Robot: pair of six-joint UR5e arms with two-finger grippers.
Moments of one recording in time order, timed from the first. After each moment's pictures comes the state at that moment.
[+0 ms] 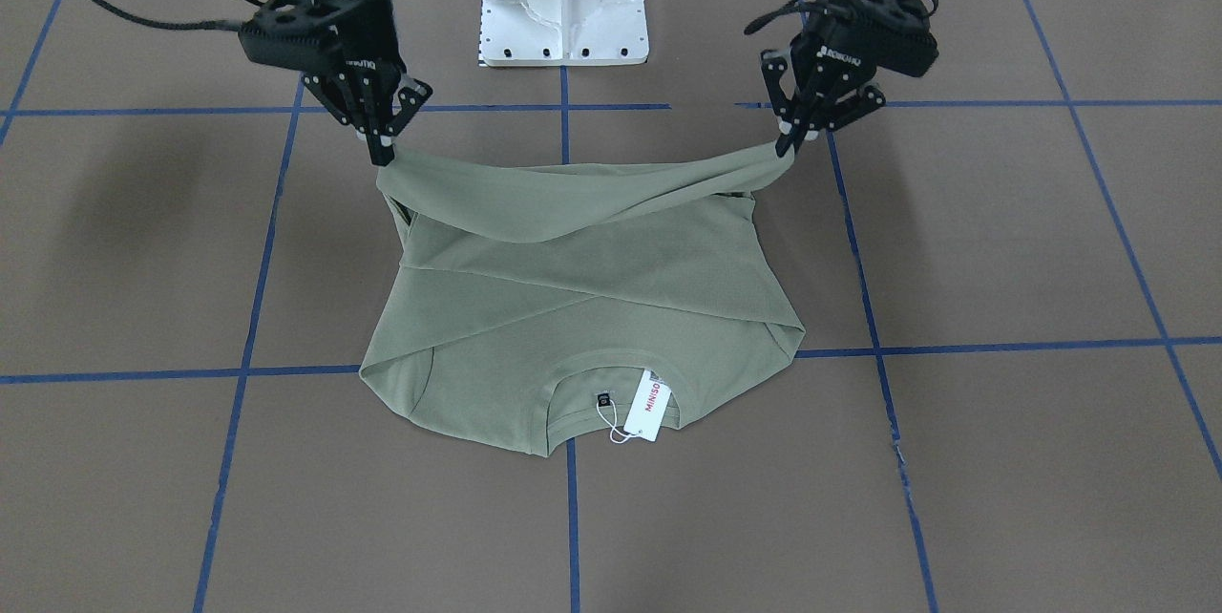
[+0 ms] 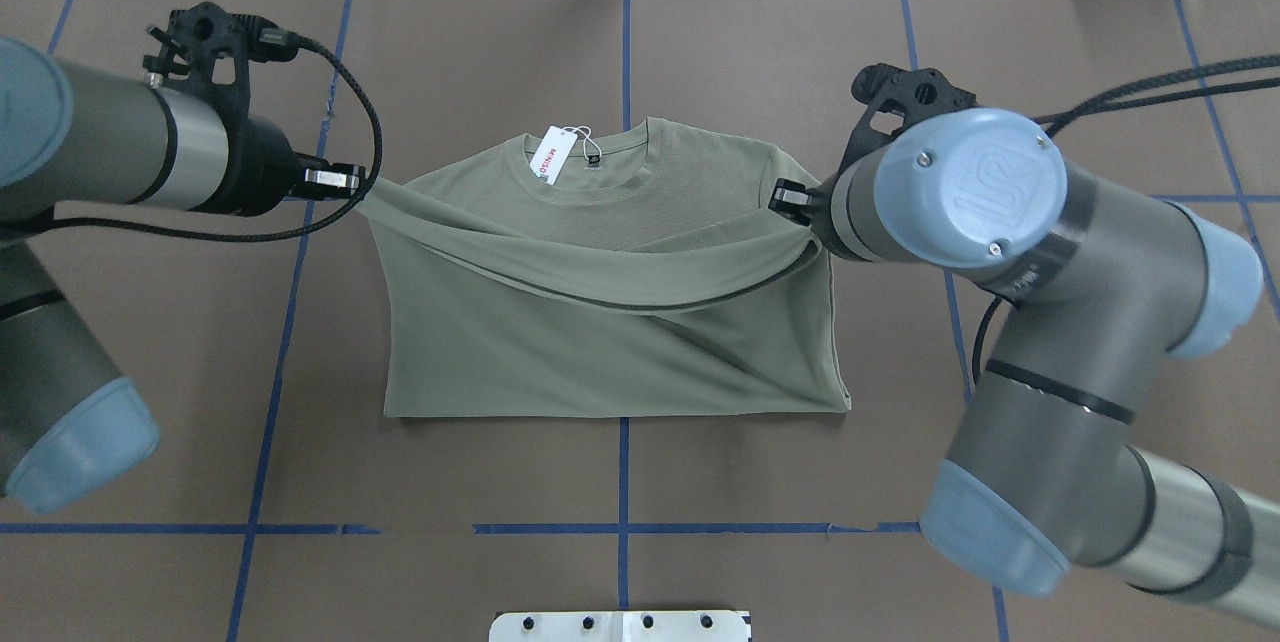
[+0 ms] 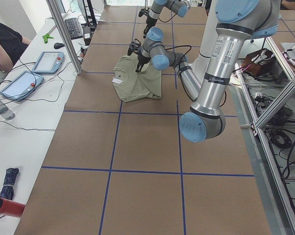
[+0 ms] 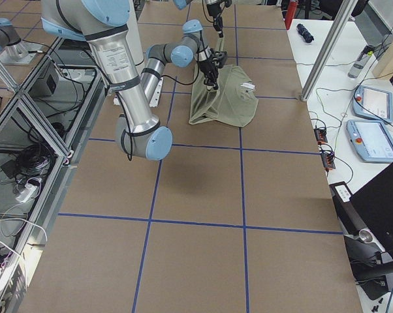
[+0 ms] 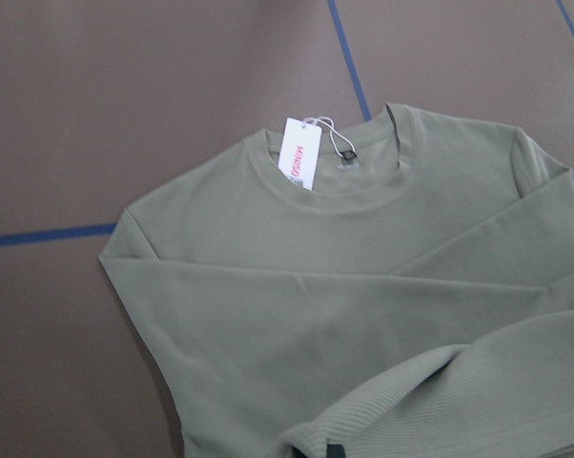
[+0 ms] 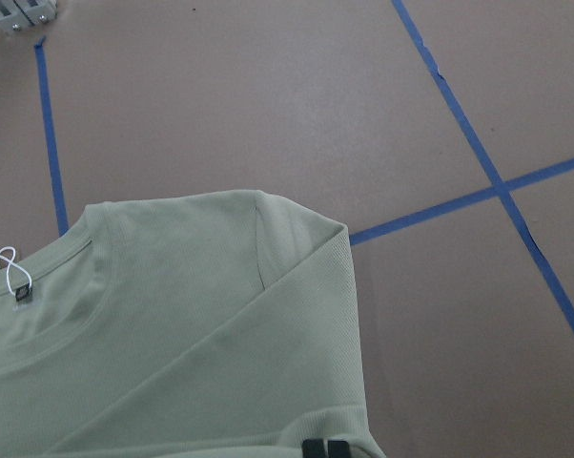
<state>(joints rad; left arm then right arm) -0.77 -1.92 -2.05 -1.78 -1.85 -0.95 0.59 -1.06 2.04 -1.75 1.58 1.50</state>
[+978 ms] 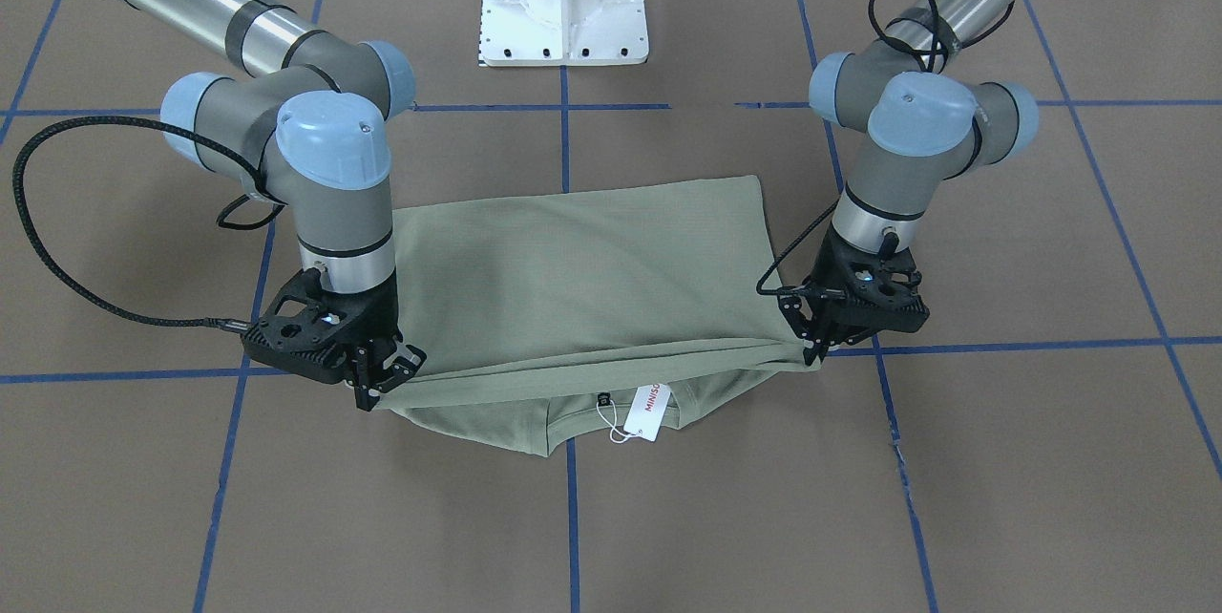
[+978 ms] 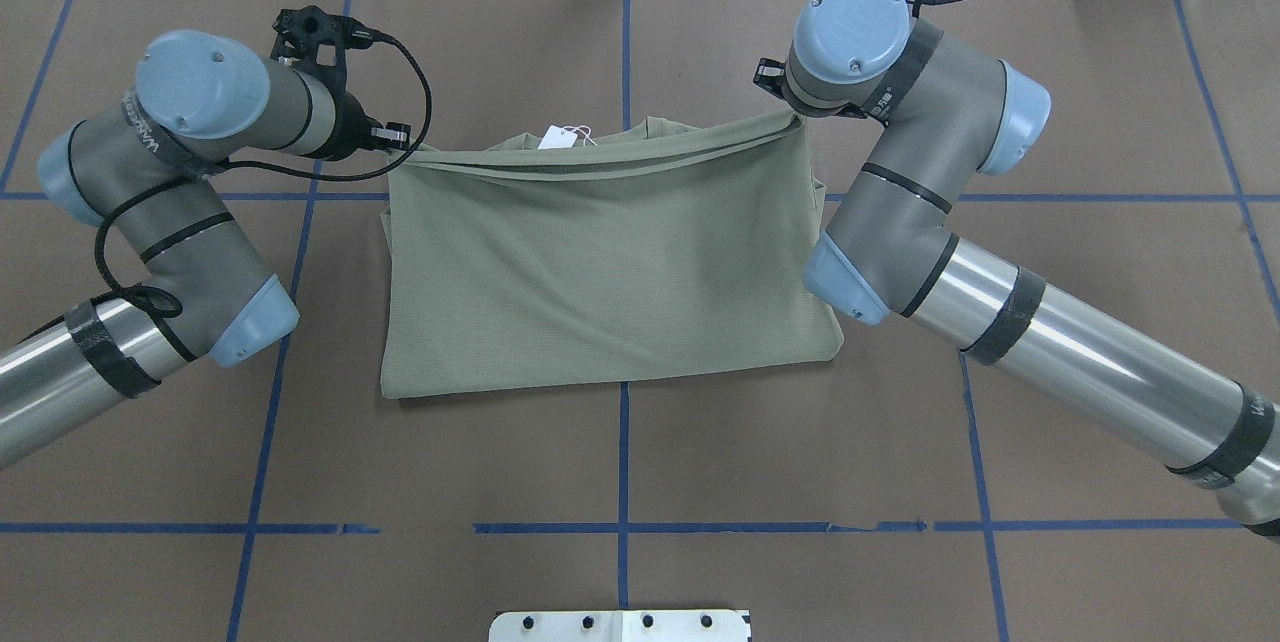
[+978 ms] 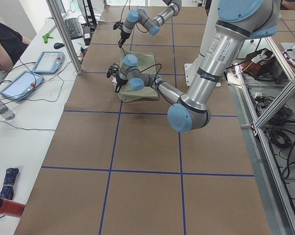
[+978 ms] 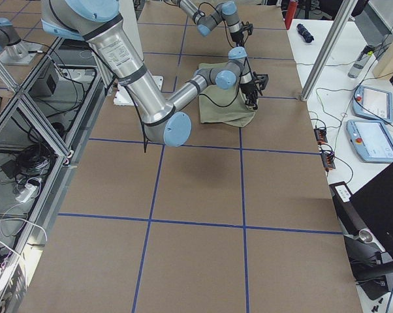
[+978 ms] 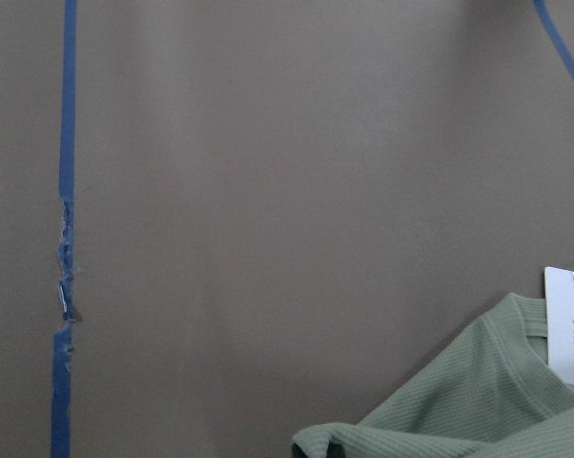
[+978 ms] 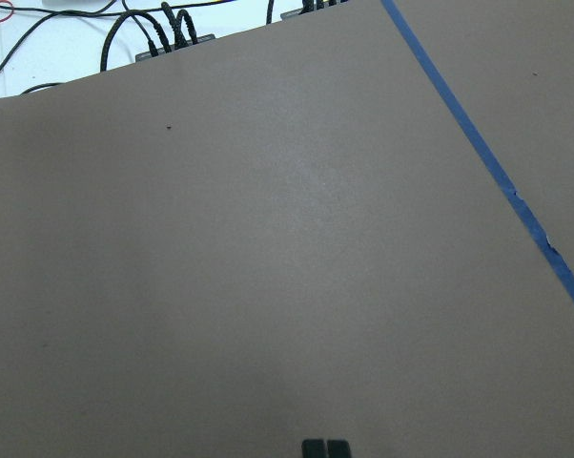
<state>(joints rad) -0.78 -2.06 -1.49 -2.12 -1.77 -0.92 0.75 -0.87 1.44 -1.40 1.62 1.38</state>
